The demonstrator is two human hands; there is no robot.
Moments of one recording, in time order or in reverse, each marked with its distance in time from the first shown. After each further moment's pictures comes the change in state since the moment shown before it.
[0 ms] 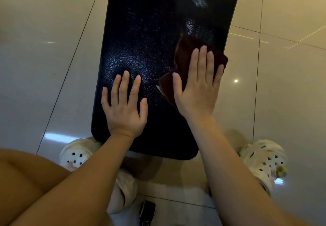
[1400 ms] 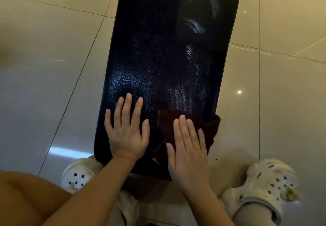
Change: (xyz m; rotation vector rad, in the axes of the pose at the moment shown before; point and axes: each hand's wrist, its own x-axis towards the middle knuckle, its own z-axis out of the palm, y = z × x) left_hand 0.001 0.001 -0.006 0.006 -0.030 0.000; right_hand -0.109 -0.004 -0.007 0.113 -0.143 -0.153
